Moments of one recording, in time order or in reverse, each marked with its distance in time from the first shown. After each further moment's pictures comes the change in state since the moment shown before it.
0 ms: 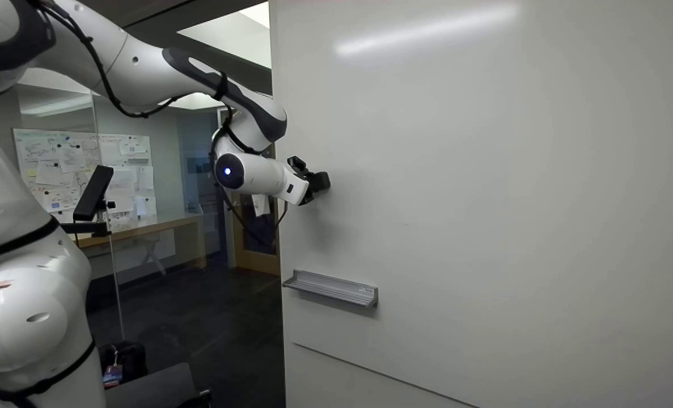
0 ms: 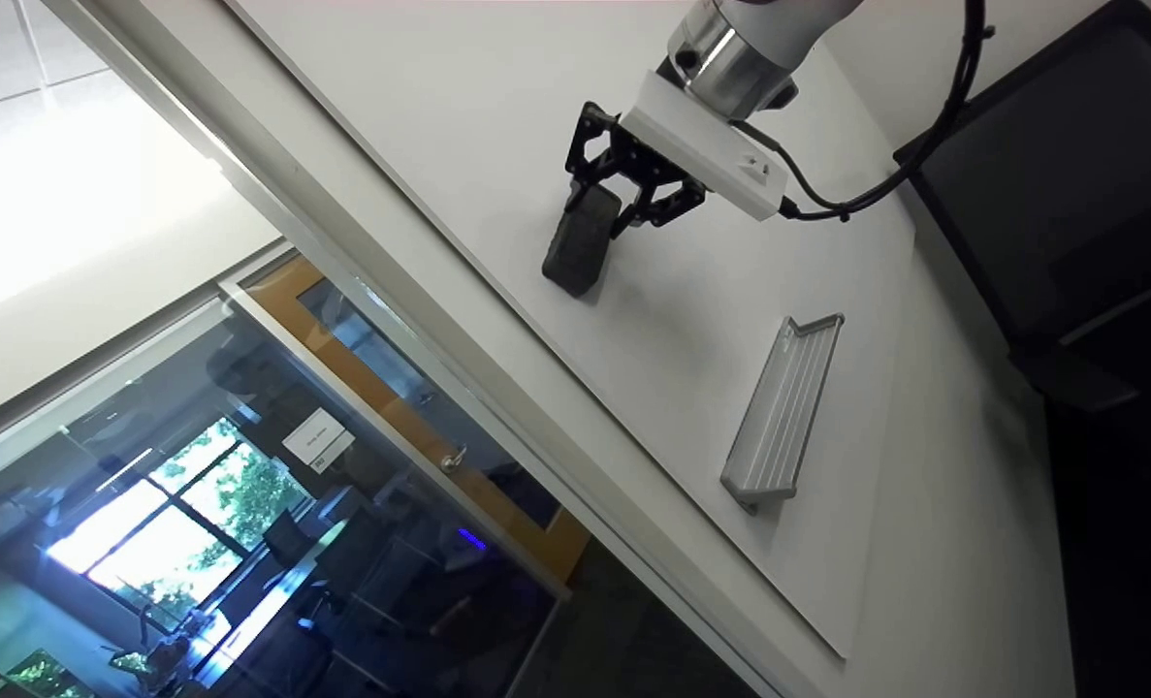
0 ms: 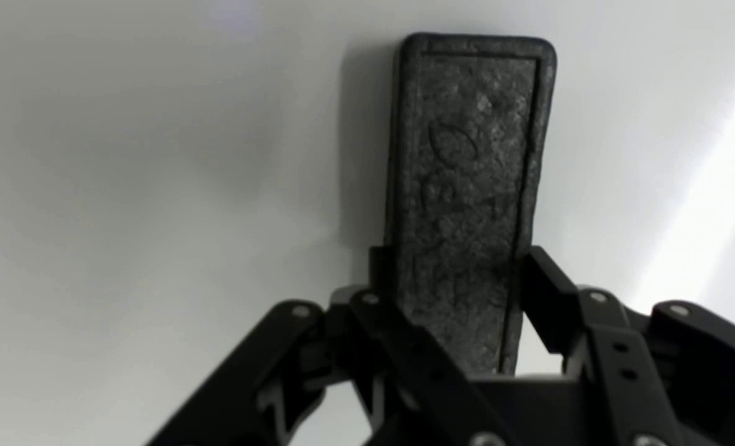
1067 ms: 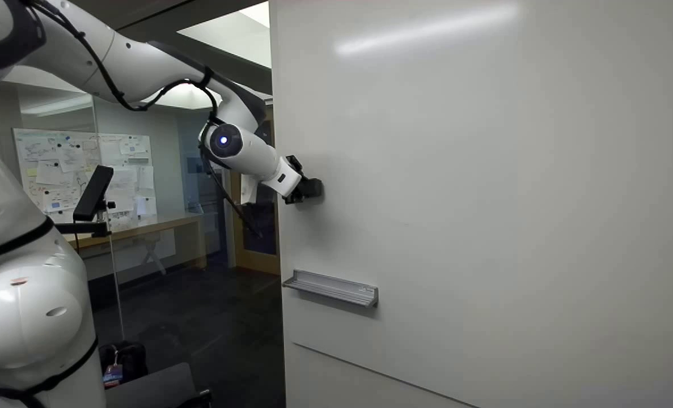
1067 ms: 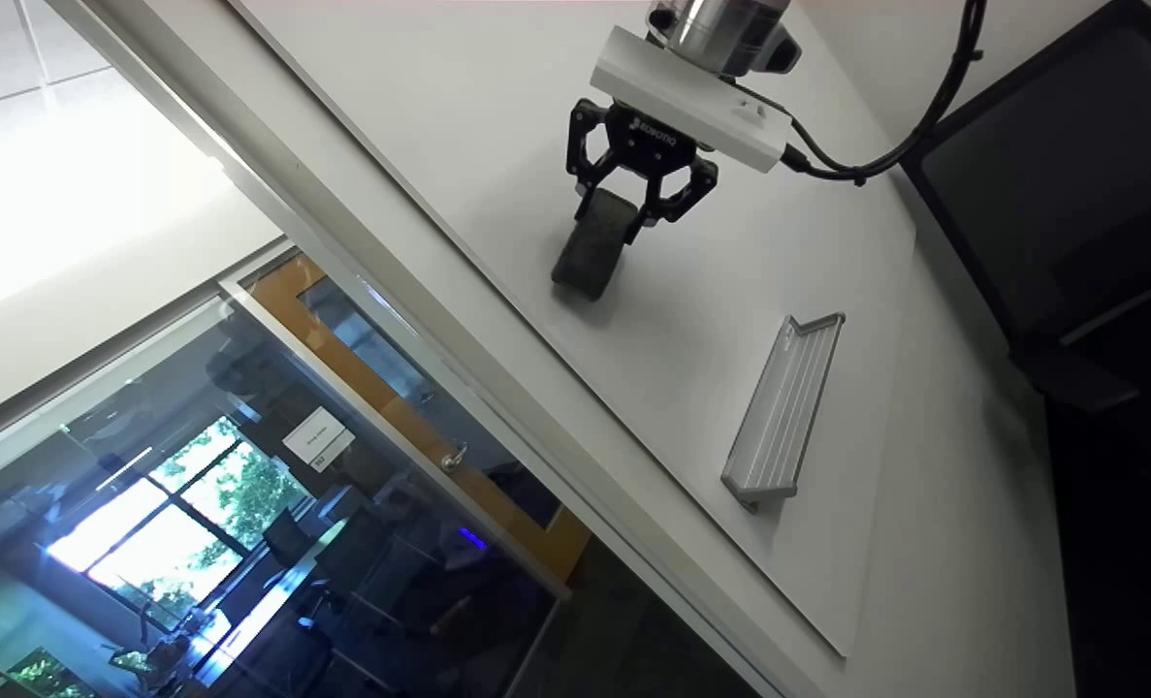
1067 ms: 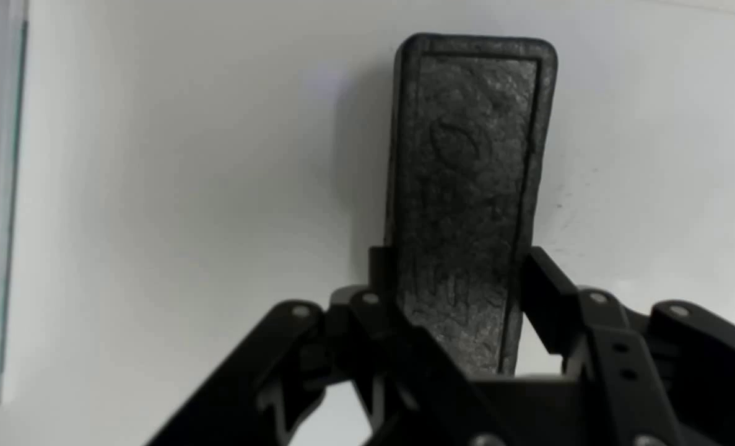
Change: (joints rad) arm 0.117 -0.029 -0.020 -0.005 -0.497 0.222 0.624
